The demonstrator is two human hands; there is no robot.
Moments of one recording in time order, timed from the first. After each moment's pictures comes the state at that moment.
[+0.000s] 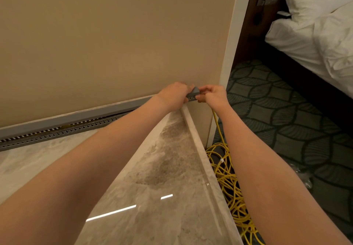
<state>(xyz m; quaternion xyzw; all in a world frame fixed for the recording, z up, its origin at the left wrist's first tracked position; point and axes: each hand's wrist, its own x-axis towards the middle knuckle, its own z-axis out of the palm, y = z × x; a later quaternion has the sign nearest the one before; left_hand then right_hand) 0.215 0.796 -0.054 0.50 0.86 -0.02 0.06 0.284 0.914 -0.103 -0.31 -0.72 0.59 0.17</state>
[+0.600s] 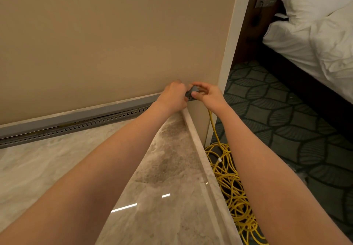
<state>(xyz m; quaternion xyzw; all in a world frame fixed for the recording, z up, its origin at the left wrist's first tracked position) 0.218 0.795 -0.065 0.45 0.89 0.09 0.03 0.290 0.904 -0.093 -0.23 -0.77 0.57 0.15</state>
